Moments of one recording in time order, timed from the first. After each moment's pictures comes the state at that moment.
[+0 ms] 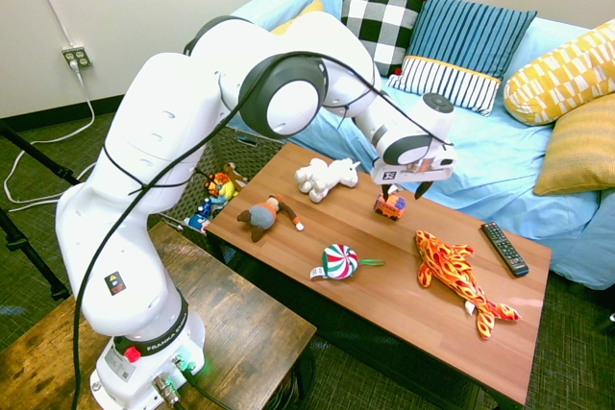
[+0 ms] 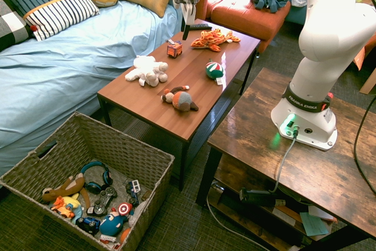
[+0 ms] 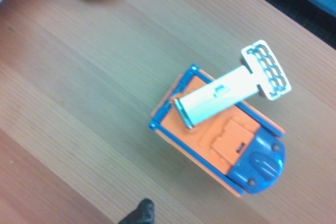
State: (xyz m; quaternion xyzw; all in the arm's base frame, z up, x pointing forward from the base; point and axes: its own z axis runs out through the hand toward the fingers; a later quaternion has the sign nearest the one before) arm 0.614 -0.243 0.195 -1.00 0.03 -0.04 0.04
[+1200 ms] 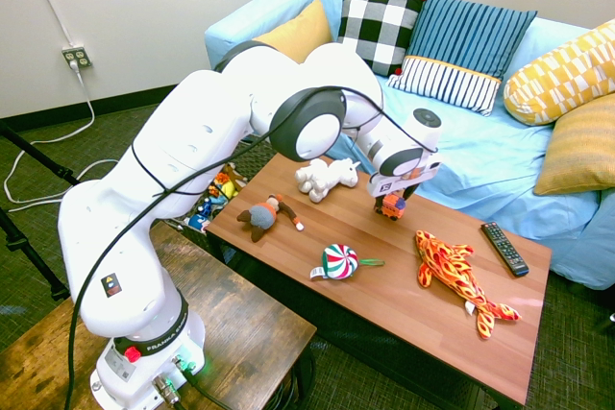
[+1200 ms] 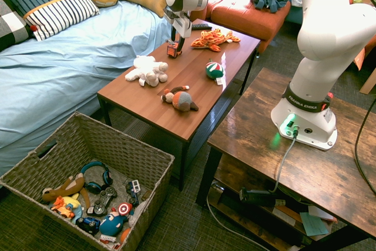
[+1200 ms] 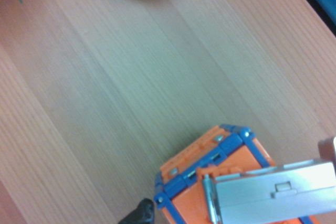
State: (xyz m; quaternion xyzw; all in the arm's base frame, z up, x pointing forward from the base) arm 0.641 -0.218 0.133 -0.99 -0.10 -0.06 0.04
